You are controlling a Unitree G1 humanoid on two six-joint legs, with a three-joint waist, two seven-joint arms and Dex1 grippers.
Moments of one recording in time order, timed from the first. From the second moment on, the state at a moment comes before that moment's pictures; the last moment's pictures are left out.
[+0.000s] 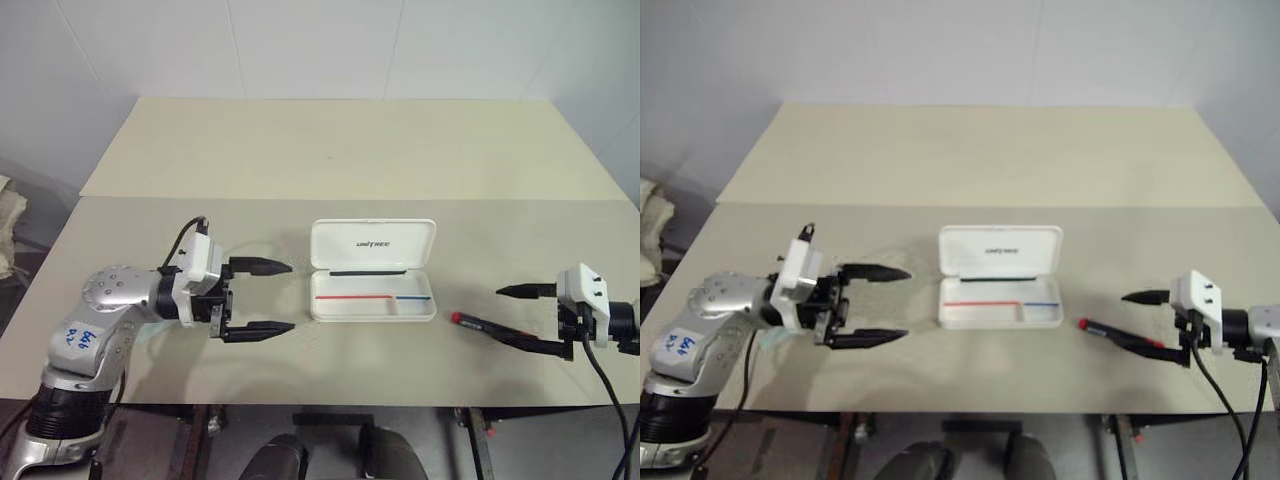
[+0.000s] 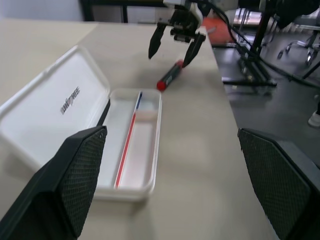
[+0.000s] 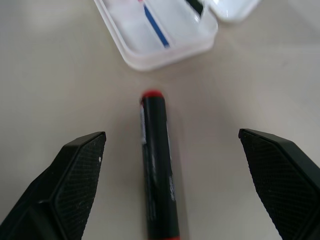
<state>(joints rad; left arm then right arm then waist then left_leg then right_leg) -0.27 0.74 0.10 -0.31 -0.60 0.40 -1.18 -0.22 -0.97 -0.16 0.46 0.33 -0.13 1.49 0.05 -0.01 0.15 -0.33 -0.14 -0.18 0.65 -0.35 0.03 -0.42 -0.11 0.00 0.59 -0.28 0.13</state>
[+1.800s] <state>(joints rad) -0.08 0.81 0.20 -0.25 -0.57 0.28 -1.21 -0.61 -0.64 0.16 0.13 0.29 -0.01 1.37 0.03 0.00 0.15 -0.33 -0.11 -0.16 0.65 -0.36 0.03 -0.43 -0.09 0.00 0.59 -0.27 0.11</state>
